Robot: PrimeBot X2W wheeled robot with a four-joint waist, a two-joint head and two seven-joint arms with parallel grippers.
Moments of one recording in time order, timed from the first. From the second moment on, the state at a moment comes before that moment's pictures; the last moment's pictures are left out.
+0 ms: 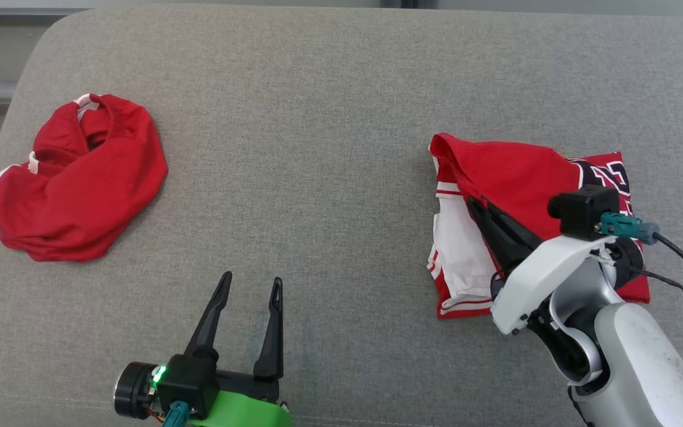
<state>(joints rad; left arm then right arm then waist) 0.03 0.05 -0.32 0.02 -0.16 0.04 -0.26 -0.25 -0.17 0.22 -0.04 0.41 0.13 0.31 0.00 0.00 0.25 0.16</state>
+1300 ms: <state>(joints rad) 0.17 0.05 -0.14 -0.12 -0.15 0.10 -0.26 -0.04 -0.15 0.09 0.11 0.15 0.13 -0.26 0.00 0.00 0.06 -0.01</state>
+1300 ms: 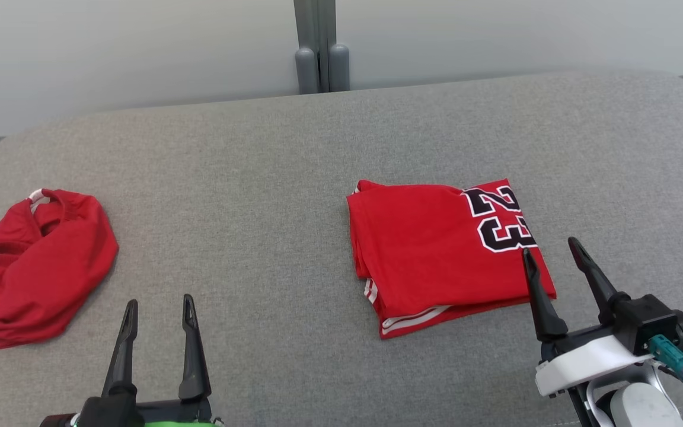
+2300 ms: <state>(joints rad) 0.24 0.05 -0.12 -0.08 -0.12 0.06 -0.26 0.02 -0.11 0.11 0.16 0.14 0.13 -0.26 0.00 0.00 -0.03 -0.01</state>
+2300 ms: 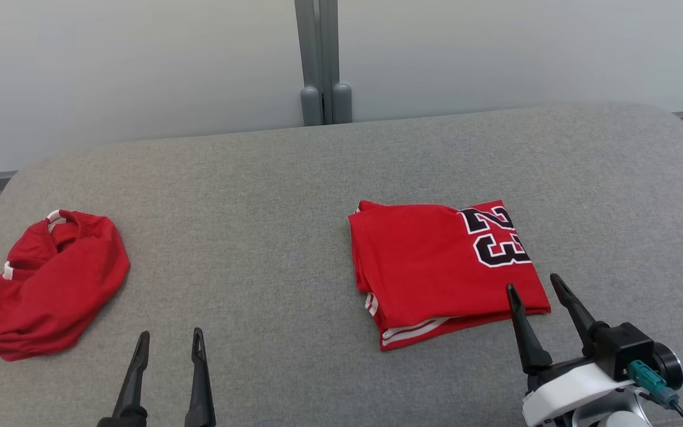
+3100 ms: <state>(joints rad) 0.24 0.05 -0.12 -0.07 -0.11 0.06 -0.26 0.03 -0.11 0.13 0.16 0.15 0.13 -0.26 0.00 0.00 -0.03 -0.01</state>
